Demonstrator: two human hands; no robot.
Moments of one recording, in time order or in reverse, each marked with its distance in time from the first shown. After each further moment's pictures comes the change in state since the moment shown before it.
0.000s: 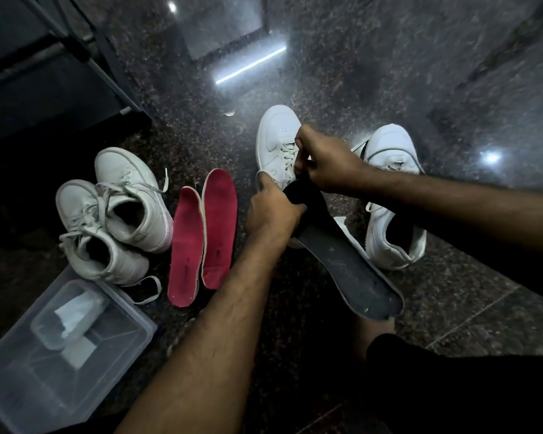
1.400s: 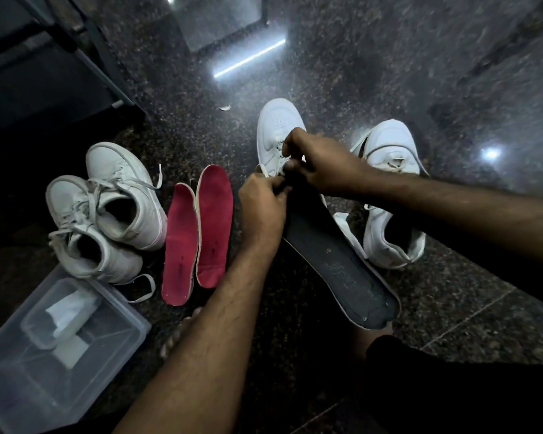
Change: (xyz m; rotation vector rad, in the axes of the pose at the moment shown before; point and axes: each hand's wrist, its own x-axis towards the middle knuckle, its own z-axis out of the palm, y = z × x) left_hand 0.021 -0.022 0.015 -0.067 0.221 0.301; right_hand -0.003 0.004 -0.001 -0.106 -0.069 -0.130
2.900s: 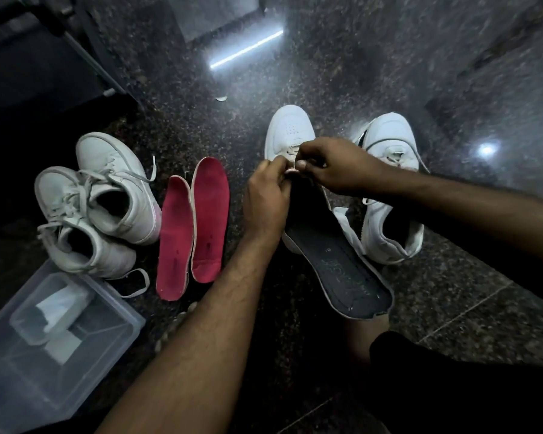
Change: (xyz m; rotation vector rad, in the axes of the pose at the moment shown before) left_hand 0.005 -0.009 0.021 -0.077 0.061 0.208; right_hand -0.019 0.000 -0.012 -0.102 -0.118 0.142
